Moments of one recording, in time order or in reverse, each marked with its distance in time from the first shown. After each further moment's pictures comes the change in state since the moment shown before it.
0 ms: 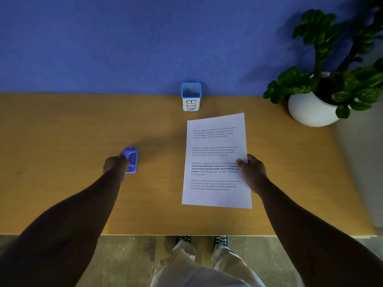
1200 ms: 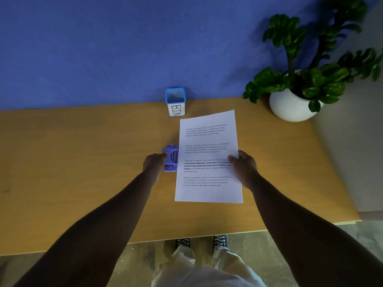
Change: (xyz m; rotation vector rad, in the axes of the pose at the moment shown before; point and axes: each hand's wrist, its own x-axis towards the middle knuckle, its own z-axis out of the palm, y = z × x) left_hand -0.117 0.041 0.079 0.043 -0.390 0.268; right_hand 0.000 -0.003 -0.015 0.147 0.016 0.023
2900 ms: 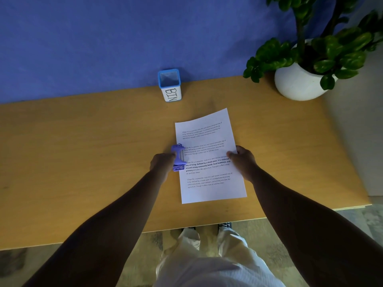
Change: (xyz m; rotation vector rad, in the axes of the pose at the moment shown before) left_hand 0.000 -0.019 0.039 0.187 -0.041 -0.068; right_hand 0.033 0.046 0.005 -0.116 -0.076 0.096
